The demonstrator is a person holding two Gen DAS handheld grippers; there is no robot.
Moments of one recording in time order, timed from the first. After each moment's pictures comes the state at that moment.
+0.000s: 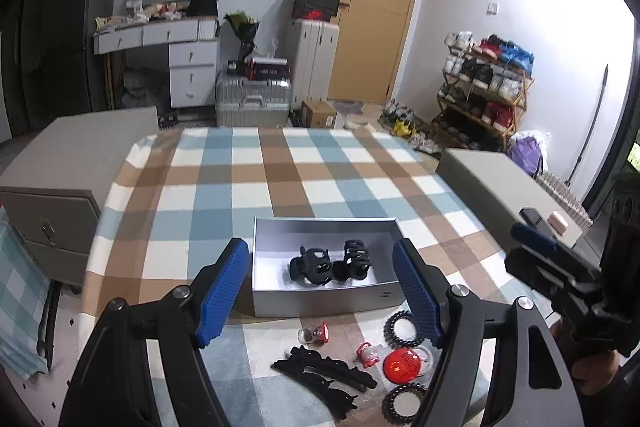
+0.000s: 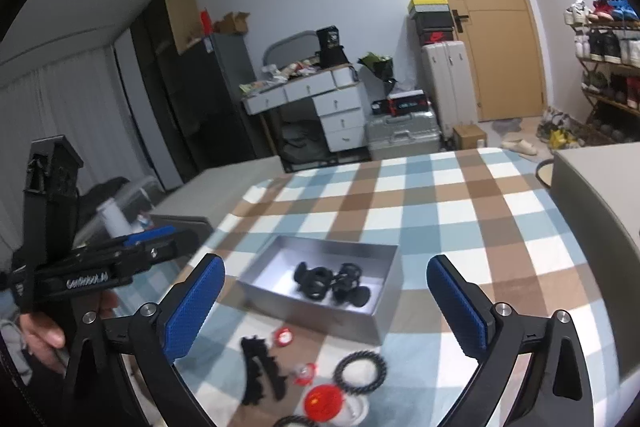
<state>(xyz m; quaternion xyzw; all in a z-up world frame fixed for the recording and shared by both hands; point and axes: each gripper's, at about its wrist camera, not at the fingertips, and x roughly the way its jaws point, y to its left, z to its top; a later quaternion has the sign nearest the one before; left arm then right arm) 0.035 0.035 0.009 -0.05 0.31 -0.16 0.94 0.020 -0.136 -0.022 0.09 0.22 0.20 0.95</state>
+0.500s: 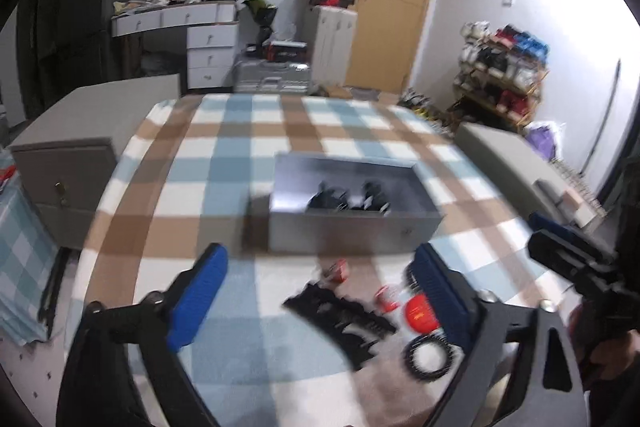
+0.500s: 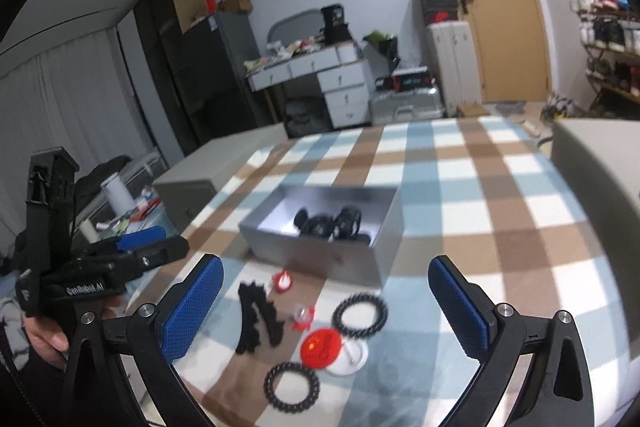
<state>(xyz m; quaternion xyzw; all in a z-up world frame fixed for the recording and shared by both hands) 0.009 0.042 -0.053 -0.04 0.33 -0.11 0.94 0.001 -0.135 -0.067 0.07 0.27 0.22 0.93</state>
